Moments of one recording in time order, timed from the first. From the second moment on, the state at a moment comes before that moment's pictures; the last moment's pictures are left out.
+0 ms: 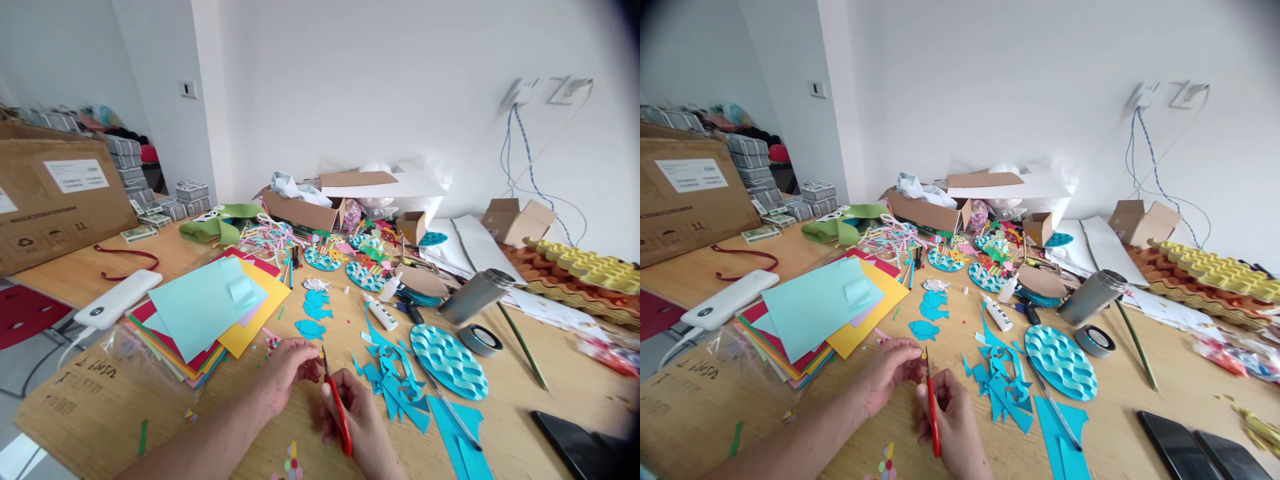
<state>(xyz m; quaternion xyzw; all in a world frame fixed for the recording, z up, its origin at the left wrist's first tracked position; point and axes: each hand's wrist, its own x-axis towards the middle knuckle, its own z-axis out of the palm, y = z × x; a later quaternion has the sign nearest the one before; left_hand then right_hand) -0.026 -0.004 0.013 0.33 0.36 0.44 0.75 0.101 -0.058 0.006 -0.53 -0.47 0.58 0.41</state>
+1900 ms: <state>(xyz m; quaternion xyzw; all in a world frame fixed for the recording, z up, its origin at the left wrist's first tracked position) -0.029 0.000 0.012 0.38 0.40 0.41 0.73 0.102 -0.056 0.005 -0.53 -0.47 0.58 0.41</state>
